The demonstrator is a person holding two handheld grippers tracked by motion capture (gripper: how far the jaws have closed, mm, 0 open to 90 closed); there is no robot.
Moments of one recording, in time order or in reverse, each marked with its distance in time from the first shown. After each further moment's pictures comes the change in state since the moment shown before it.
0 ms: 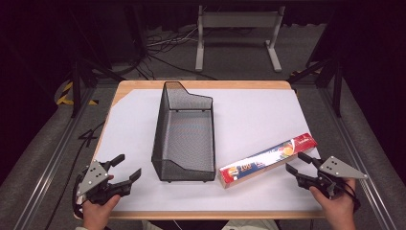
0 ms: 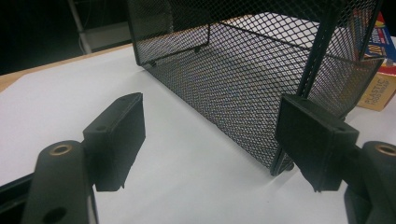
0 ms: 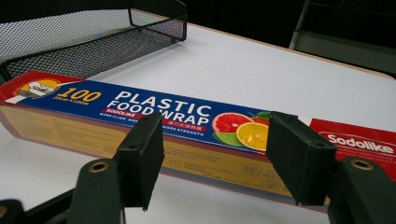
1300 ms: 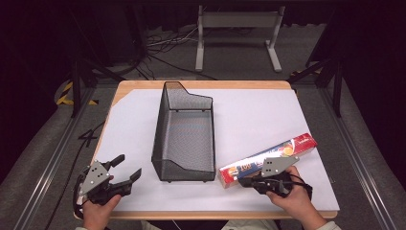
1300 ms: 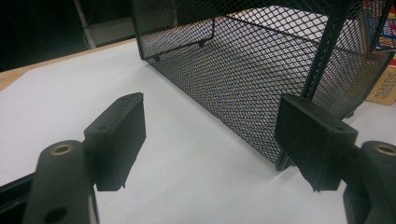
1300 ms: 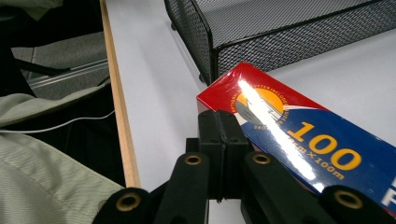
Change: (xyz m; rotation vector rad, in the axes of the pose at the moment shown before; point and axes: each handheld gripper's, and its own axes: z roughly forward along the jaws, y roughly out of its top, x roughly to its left) left arm 0.000 -0.002 0.002 0.025 0.020 0.010; right arm 0.095 0.050 0.074 0.285 0.580 -0.176
